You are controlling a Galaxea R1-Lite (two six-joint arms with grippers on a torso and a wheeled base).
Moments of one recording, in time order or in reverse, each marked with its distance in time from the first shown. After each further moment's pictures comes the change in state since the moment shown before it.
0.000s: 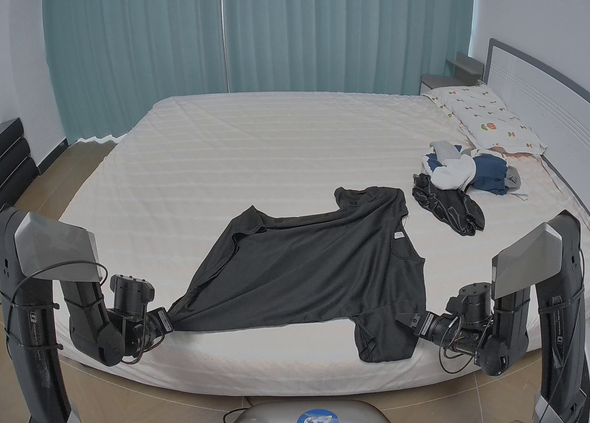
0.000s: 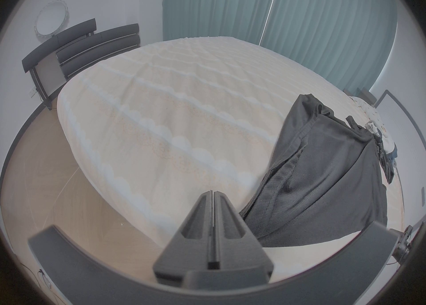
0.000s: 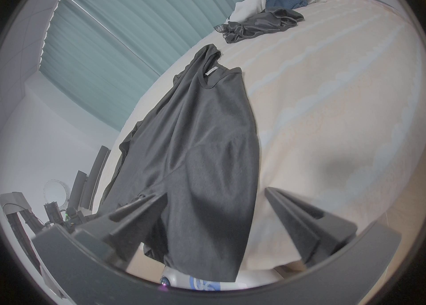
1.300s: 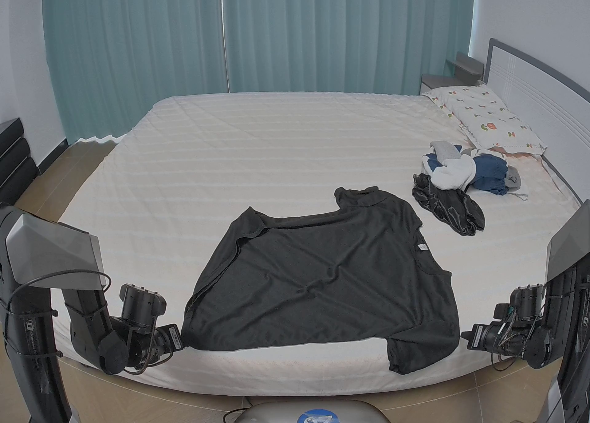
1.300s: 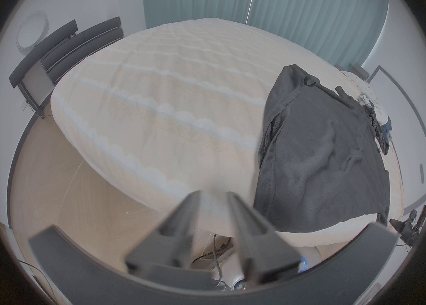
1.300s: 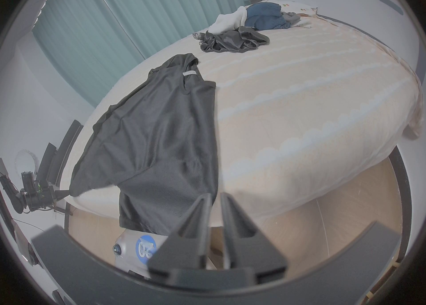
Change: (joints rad) left arm -0.093 -0.054 0.050 0.119 -0.038 0.009; right arm -0.336 -0.137 0.249 0.080 0.082 -0.428
